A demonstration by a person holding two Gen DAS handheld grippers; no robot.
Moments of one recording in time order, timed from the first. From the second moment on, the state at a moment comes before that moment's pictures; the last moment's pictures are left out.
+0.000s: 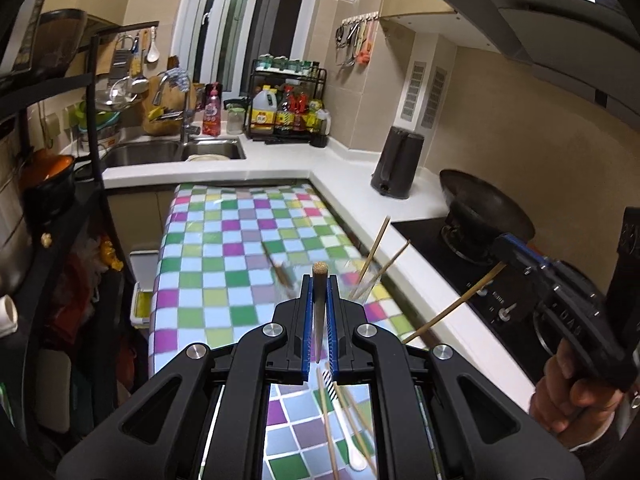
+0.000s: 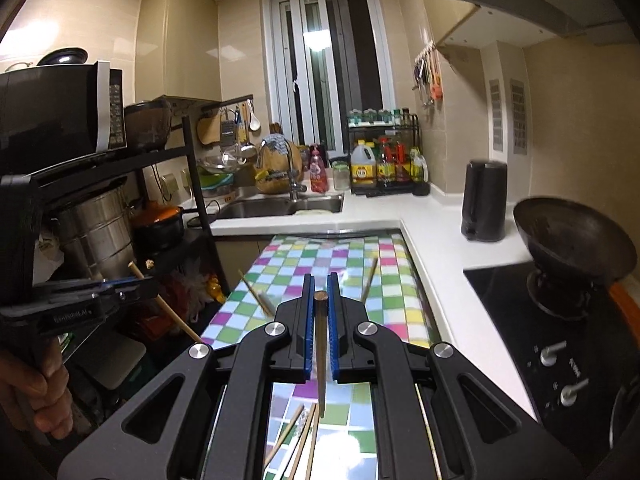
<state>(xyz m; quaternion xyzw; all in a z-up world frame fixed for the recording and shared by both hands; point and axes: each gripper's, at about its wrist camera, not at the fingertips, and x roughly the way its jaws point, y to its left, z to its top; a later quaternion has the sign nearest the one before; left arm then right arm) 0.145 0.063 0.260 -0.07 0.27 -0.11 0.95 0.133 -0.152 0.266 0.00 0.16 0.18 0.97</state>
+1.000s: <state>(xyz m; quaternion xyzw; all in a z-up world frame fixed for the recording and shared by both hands) 0.298 0.045 0.210 -0.05 0.36 -0.10 0.92 0.271 -0.107 0.232 -0.02 0.19 0.17 0.97</state>
